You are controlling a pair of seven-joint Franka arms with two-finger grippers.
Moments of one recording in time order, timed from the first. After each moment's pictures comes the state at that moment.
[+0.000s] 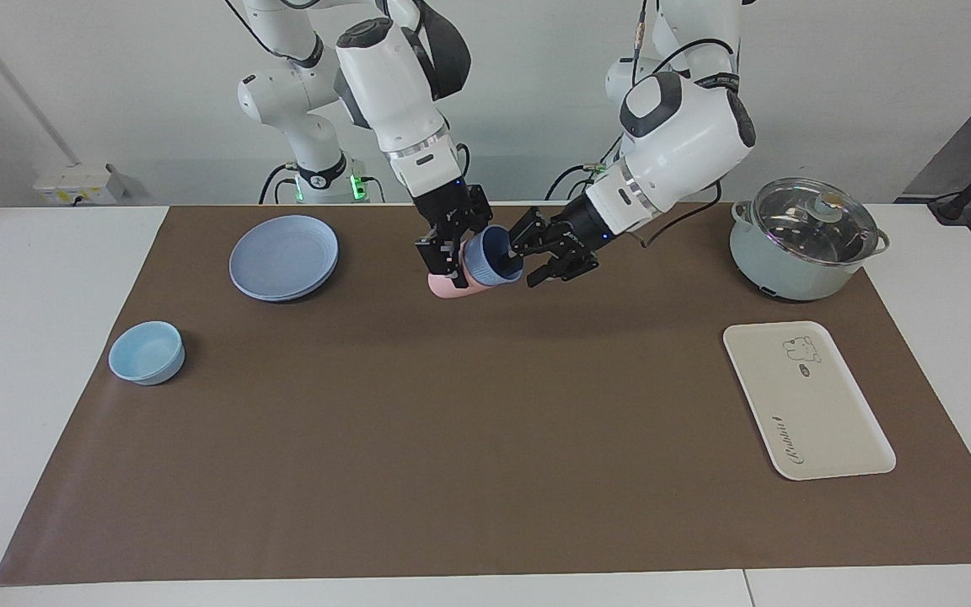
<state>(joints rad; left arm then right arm) -0.40 0.11 -0.05 -1.76 -0.81 2.11 -0.05 0.57 0.03 -0.04 -1.87 0.22 2.34 -0.65</state>
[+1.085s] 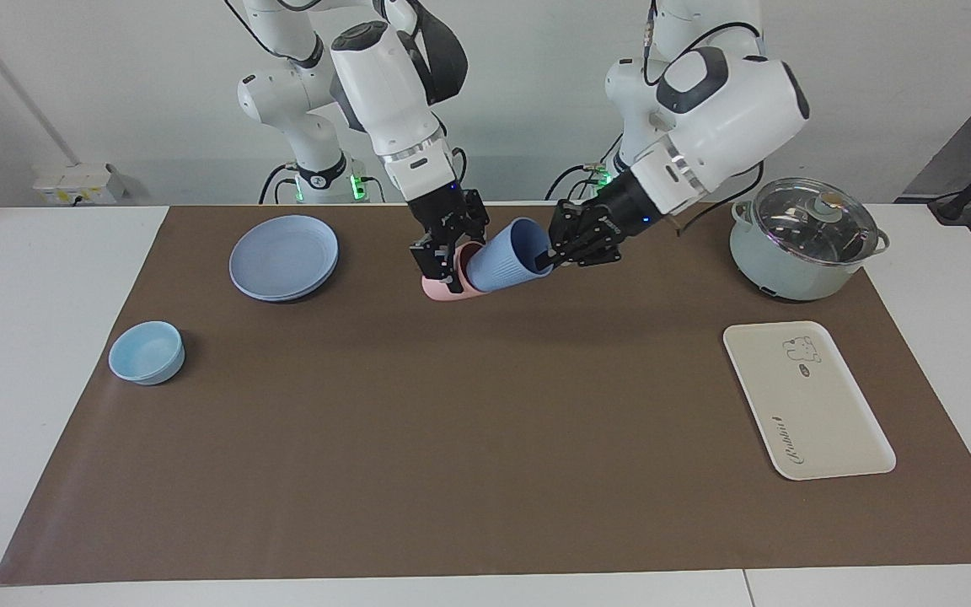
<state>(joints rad) -0.30 0.09 -0.03 -1.66 -0.80 2.05 -0.05 0.55 0.04 -0.05 -1.86 0.22 2.35 -0.65</state>
